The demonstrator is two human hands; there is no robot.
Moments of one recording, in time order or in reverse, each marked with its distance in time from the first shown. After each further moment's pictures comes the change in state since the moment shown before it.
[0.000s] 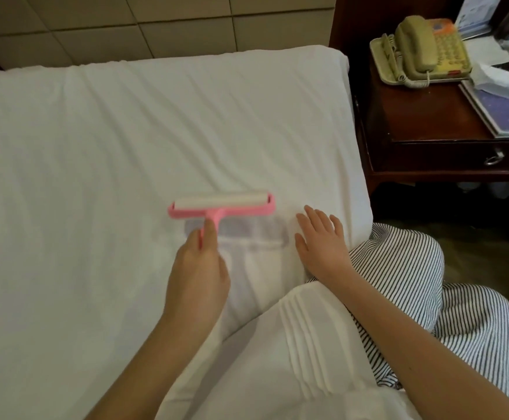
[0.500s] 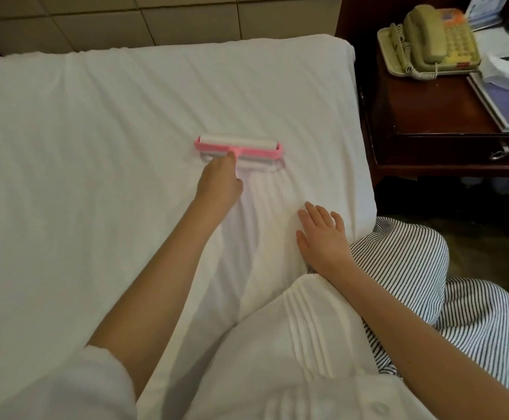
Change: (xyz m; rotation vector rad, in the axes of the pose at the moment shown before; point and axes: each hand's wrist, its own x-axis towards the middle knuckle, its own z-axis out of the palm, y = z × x) left_hand 0.139 0.000 0.036 0.016 -0.169 -0.033; right_hand 0.000 -0.002 0.003 -0.093 -0.079 0.001
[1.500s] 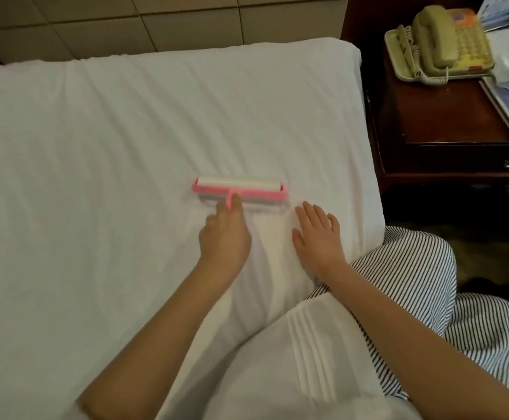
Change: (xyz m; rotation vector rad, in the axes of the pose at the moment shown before) left_hand -0.054 0.014 0.000 0.163 -0.092 -0.119; right_hand 0.035 -0.011 0.000 0.089 -0.028 0.063
